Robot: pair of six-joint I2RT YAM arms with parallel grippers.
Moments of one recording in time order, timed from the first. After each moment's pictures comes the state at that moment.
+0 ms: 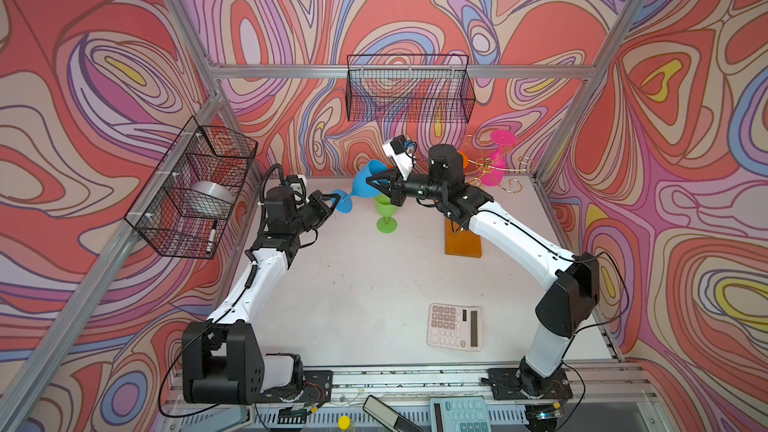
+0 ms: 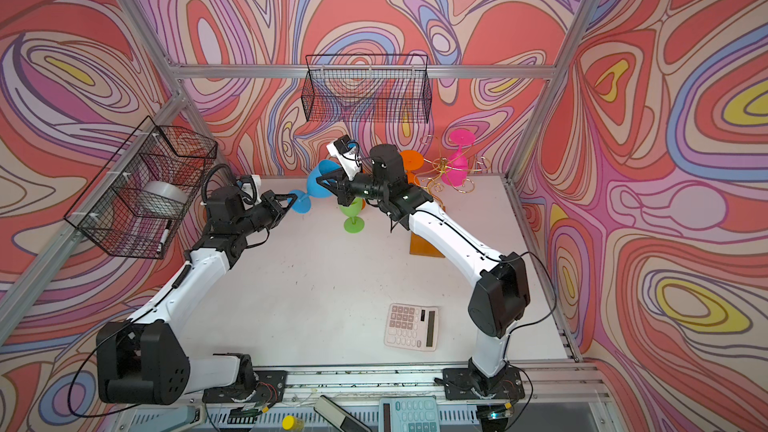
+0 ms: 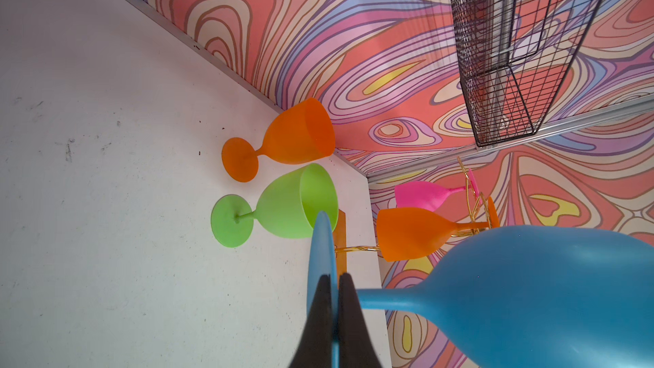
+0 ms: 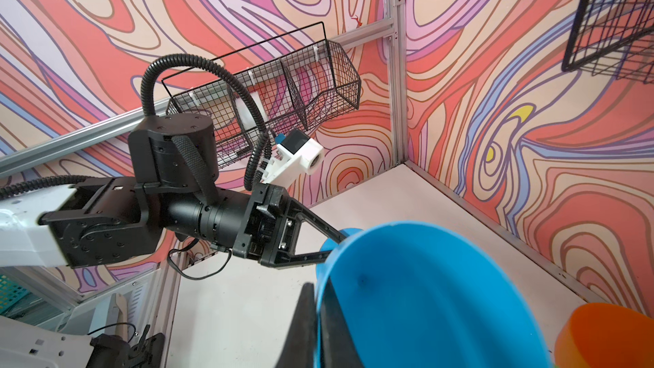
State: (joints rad) left arm -0.03 1.32 0.97 0.04 0.55 -0.92; right arm 0.62 1.80 1.74 -0.08 -0.63 0.14
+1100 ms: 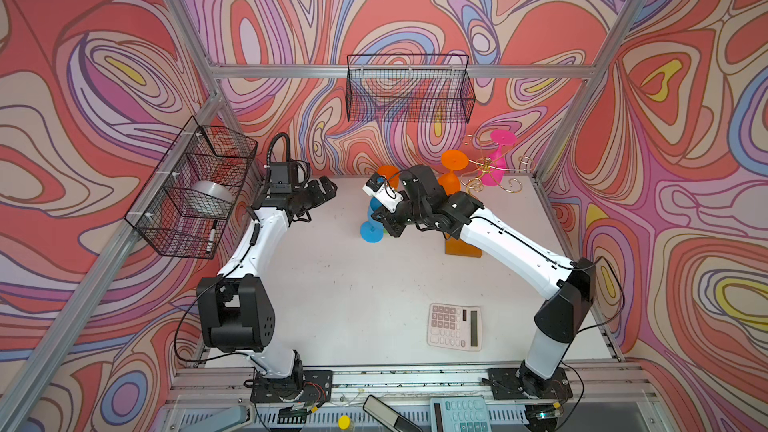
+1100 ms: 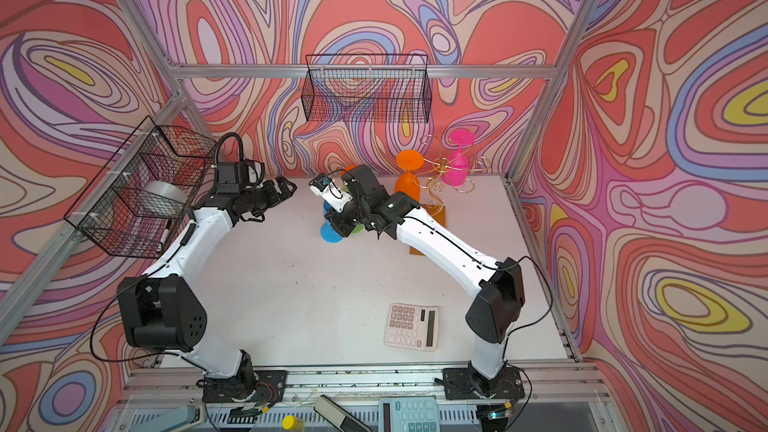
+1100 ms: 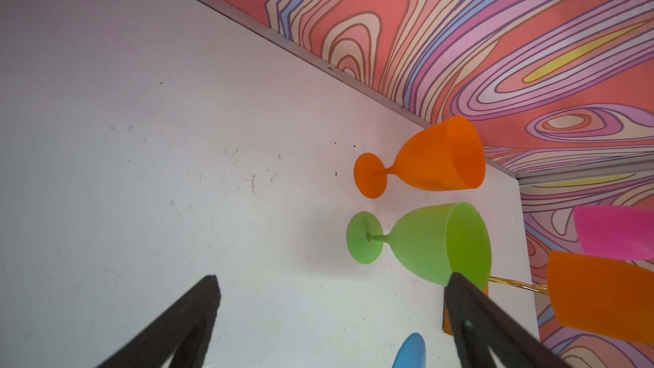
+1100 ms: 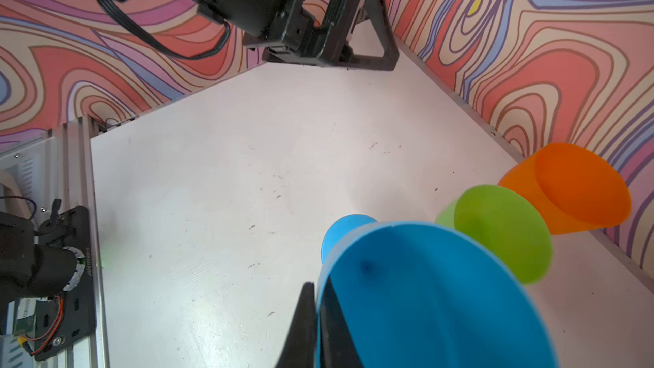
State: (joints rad) left arm 0.00 1.61 1.40 -0.49 0.28 -0.52; right arm 0.77 1.81 1.81 -0.66 -0.23 -0.17
